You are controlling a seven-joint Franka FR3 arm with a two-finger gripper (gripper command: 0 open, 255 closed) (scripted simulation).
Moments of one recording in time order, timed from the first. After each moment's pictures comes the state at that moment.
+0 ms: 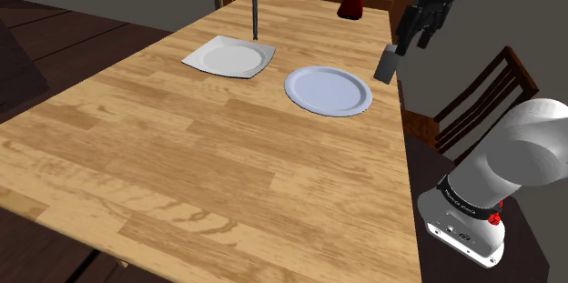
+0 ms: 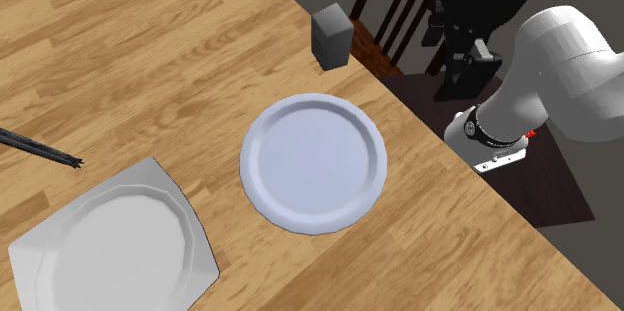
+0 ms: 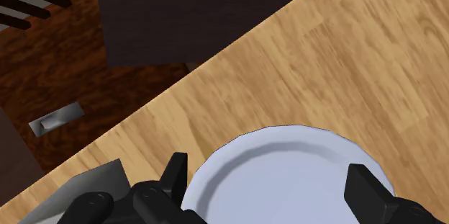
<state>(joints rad) -0.02 -0.83 0.05 -2.42 0.05 1.56 0.13</state>
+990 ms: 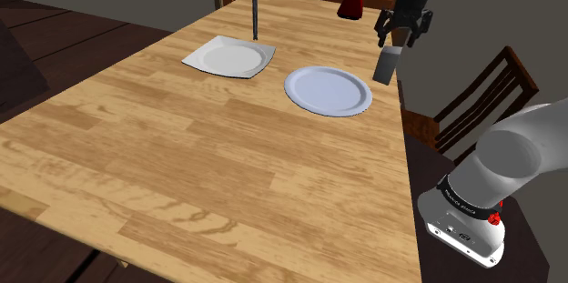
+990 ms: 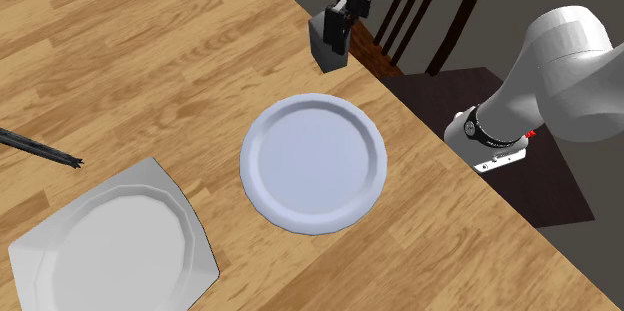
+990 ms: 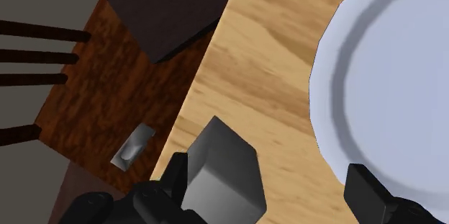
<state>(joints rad) -0.24 -0.49 -0.03 -2.33 -0.04 1.80 0.39</state>
